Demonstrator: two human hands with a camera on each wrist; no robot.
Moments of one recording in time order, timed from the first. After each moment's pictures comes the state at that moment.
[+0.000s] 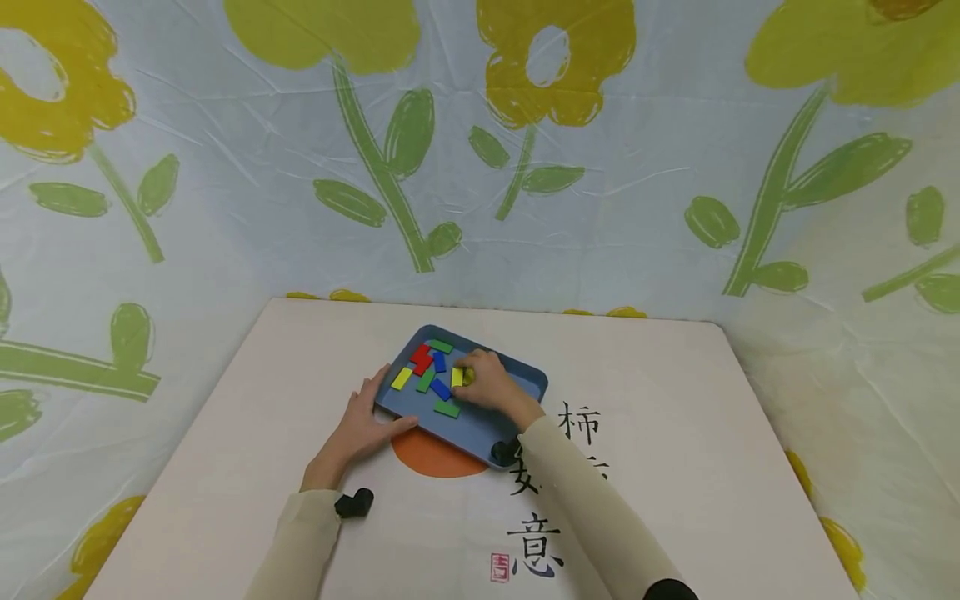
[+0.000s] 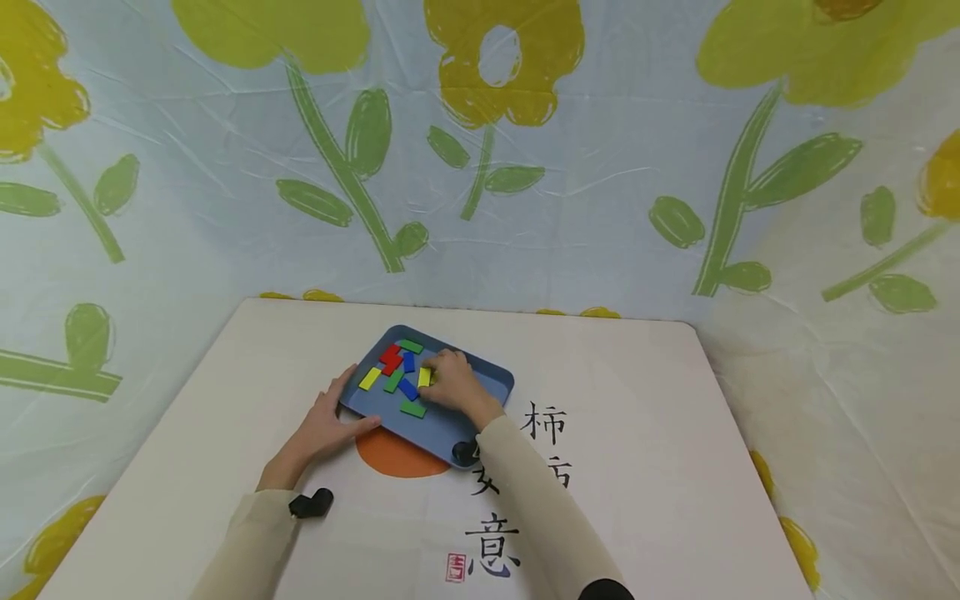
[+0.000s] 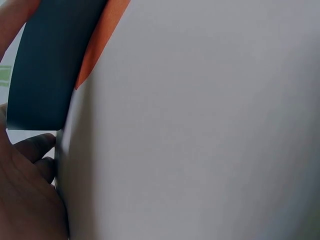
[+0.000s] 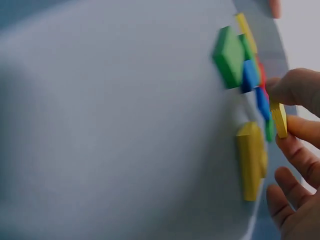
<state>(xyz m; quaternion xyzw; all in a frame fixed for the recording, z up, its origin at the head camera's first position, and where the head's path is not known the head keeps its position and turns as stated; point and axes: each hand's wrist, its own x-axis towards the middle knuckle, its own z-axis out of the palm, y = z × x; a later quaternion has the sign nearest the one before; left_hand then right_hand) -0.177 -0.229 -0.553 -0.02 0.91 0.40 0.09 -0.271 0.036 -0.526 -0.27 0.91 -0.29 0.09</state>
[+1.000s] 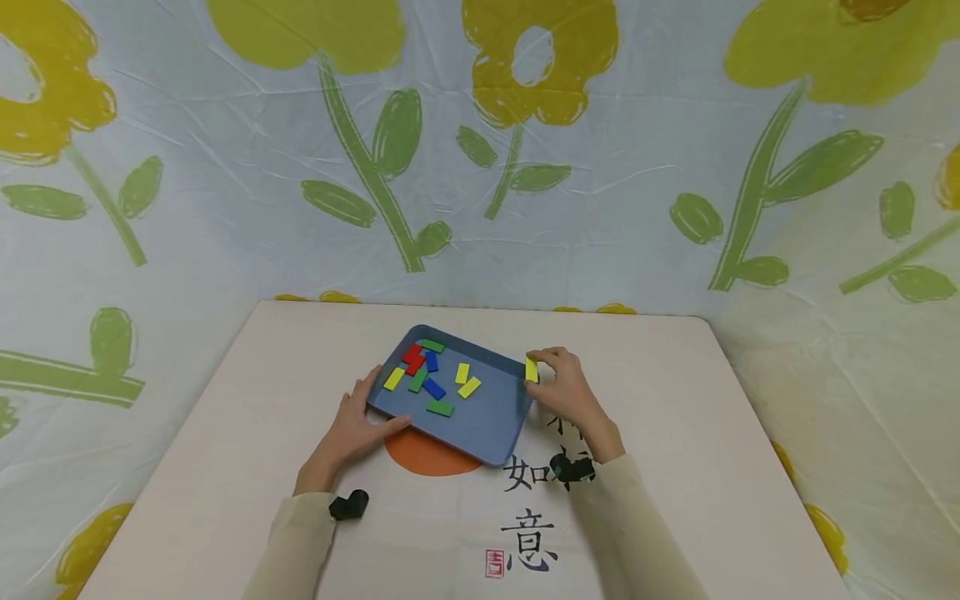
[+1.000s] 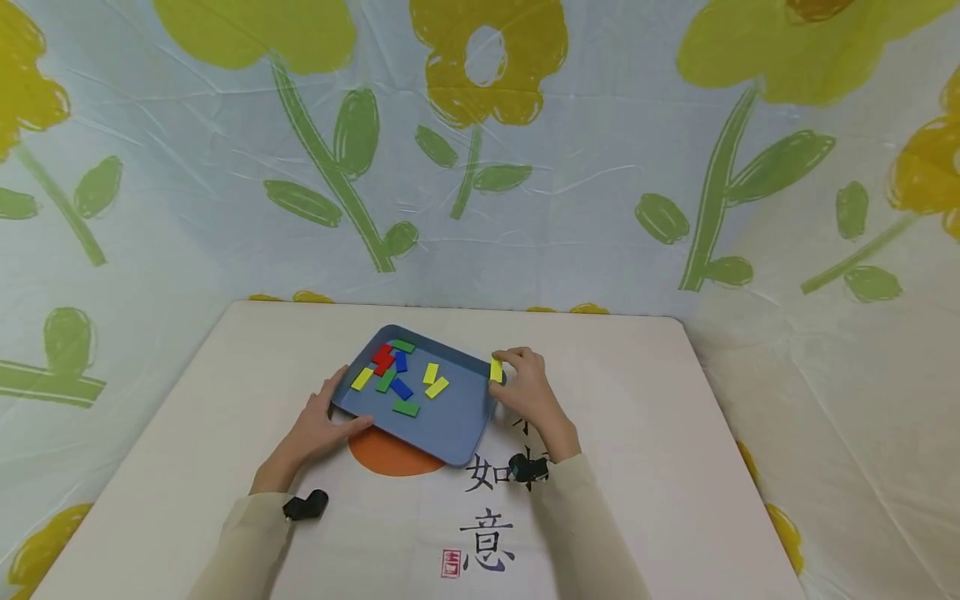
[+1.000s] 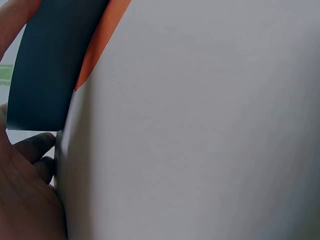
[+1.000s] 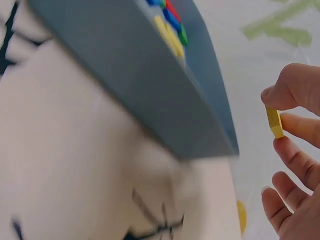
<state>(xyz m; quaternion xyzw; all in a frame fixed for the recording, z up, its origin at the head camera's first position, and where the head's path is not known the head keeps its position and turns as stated) -0.175 -0.228 -0.554 -0.01 0.91 0.40 0.08 -0.226 0.156 -0.496 -0.13 0.90 -0.41 0.00</state>
